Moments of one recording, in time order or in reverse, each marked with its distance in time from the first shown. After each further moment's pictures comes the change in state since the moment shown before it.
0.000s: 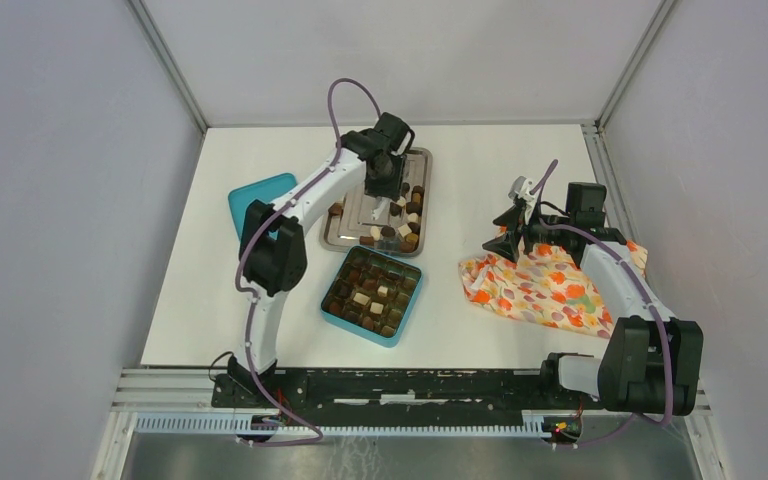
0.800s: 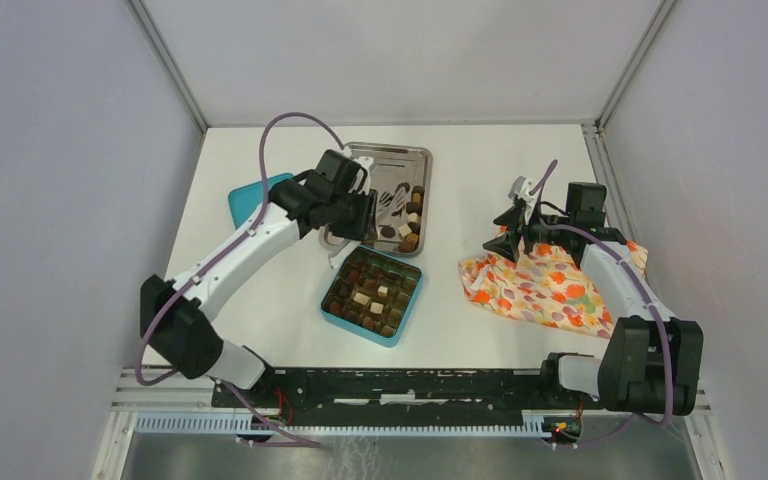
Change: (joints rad) left arm -0.019 -0.656 -0.620 0.104 0.187 0.002; right arm 0.000 0.000 0.000 0.000 0.004 -0.010
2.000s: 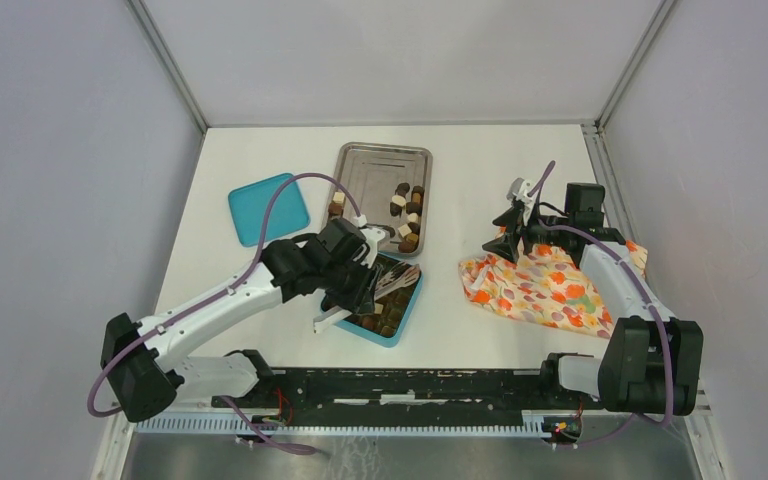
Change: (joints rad) left arm -0.259 -0.344 -0.407 -0.018 0.076 -0.002; right arm 0.006 0.000 0.000 -0.008 0.008 -0.020
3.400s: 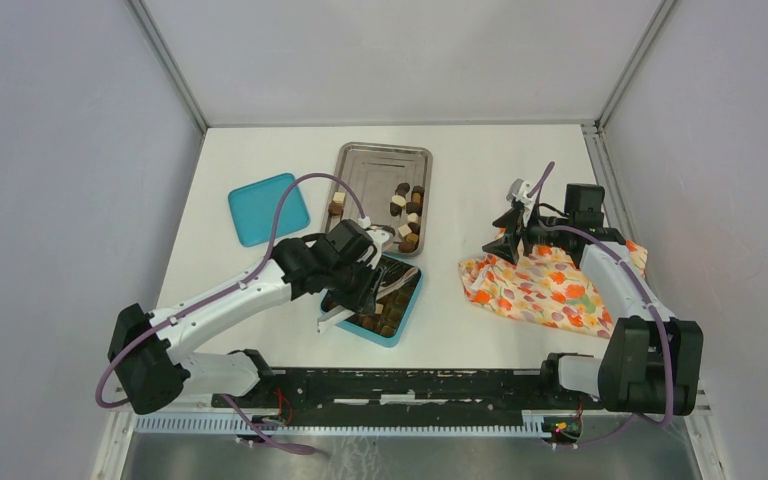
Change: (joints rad) left arm -0.011 0.057 -0.001 0.003 -0.046 0.000; right arm 0.000 0.000 0.000 -0.018 0.000 -0.011
